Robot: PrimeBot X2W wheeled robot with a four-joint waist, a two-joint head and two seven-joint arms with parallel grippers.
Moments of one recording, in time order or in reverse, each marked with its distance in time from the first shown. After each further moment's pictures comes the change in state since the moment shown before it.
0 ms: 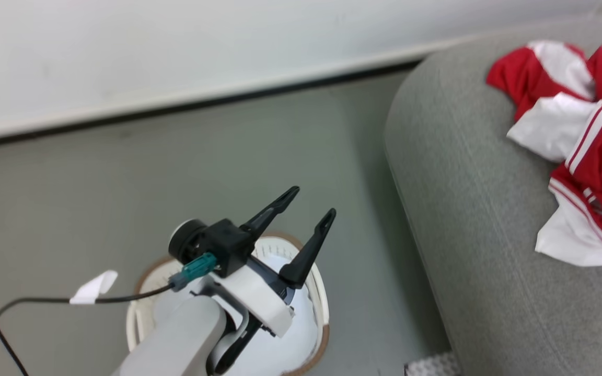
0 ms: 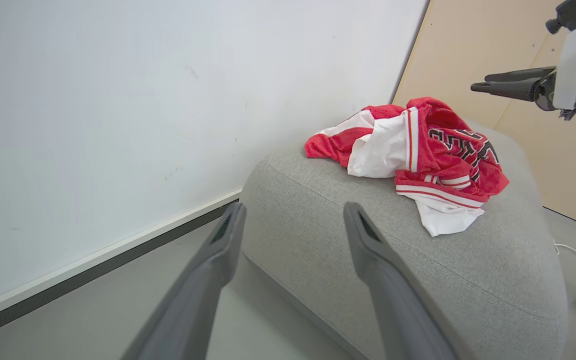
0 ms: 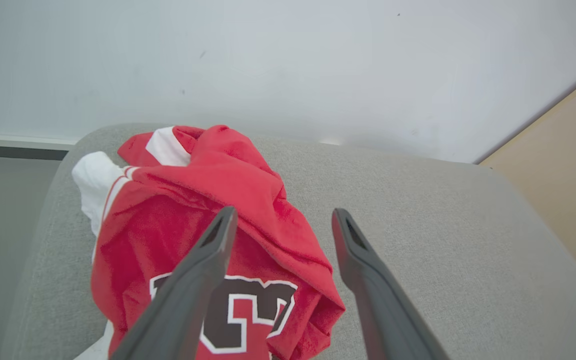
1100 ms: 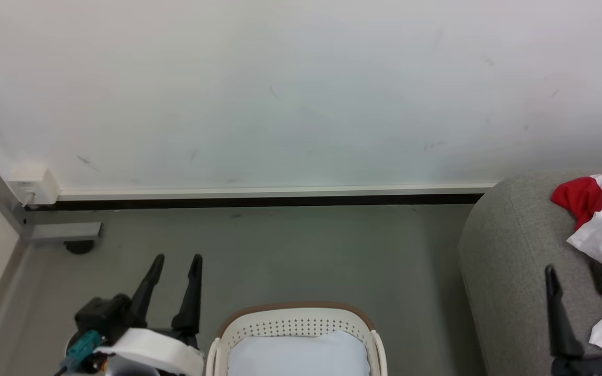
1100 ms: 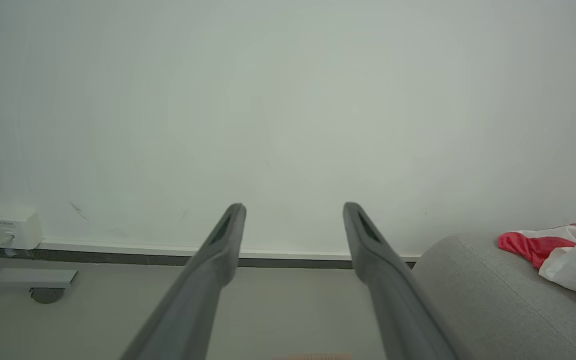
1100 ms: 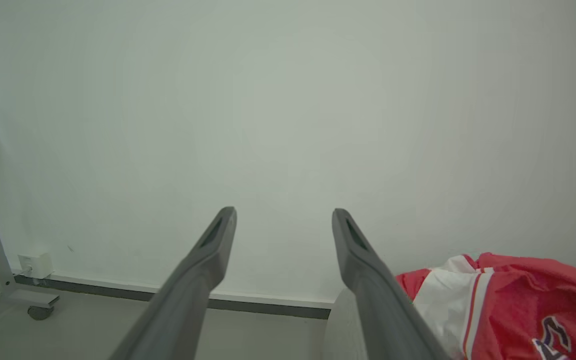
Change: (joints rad) left arm 0.391 -0.094 0.543 0.008 0.086 0.011 -0.001; right arm 0.750 0.478 -0.250 -0.624 -0.193 0.000 -0.373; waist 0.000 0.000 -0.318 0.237
